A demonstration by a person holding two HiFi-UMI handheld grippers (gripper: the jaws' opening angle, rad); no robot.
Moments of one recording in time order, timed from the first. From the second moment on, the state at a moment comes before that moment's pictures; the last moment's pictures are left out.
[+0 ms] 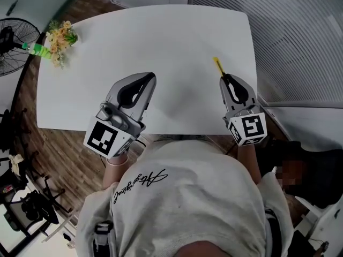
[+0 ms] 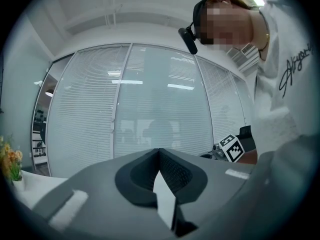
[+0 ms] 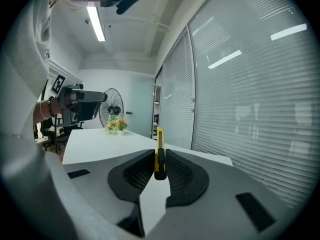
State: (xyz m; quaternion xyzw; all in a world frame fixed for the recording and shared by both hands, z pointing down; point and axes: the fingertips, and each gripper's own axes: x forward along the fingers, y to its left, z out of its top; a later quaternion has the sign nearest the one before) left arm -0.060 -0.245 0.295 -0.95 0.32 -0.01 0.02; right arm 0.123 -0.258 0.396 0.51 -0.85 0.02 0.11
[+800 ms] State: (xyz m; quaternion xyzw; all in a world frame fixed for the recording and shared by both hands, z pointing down) left arm -0.067 -0.249 0.299 -0.95 0.32 -0.02 0.01; right arm 0.121 -0.269 0.446 0.51 -0.85 0.06 0.16
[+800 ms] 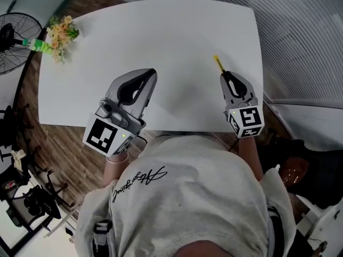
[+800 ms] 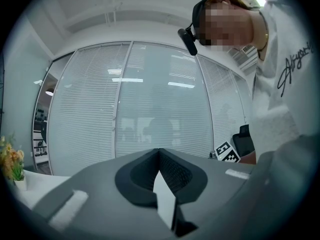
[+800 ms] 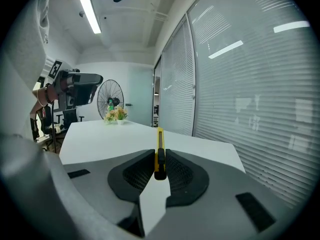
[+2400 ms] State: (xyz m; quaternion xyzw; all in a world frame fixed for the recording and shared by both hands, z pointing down) left arm -0.080 -0.250 0.303 -0.94 0.35 -0.03 0.01; right arm 0.121 -0.278 0.522 0.47 -0.83 0.10 0.27
